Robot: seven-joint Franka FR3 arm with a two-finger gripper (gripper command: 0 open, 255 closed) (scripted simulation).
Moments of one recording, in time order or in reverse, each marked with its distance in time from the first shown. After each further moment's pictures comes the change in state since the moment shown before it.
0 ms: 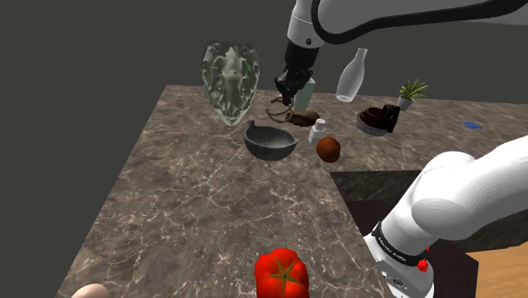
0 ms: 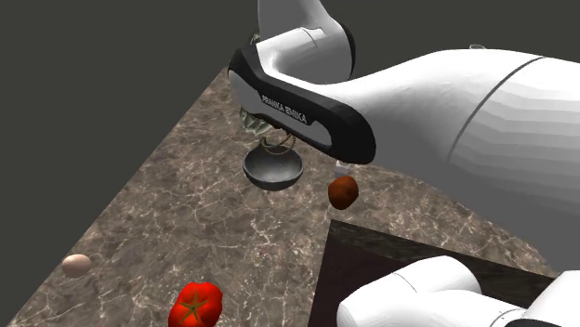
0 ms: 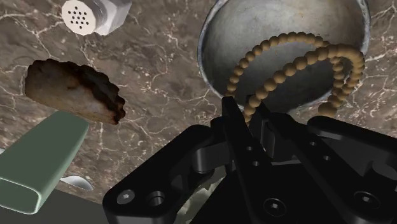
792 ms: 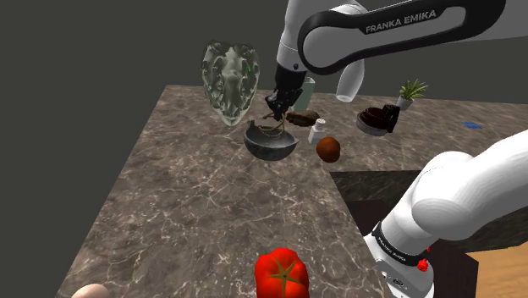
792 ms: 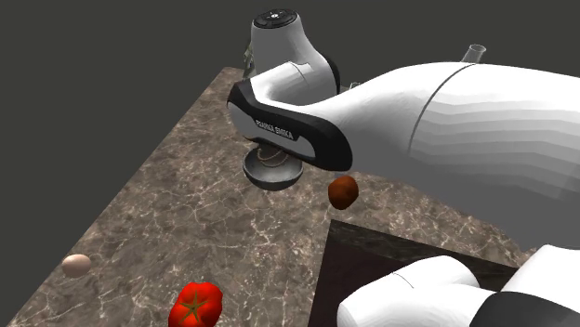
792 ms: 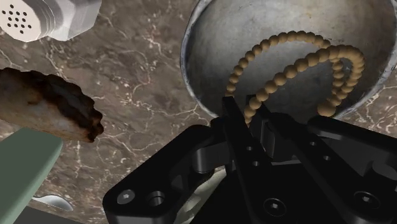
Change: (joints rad) arm 0.005 0.059 0.027 -0.087 -0.002 0.143 0.040
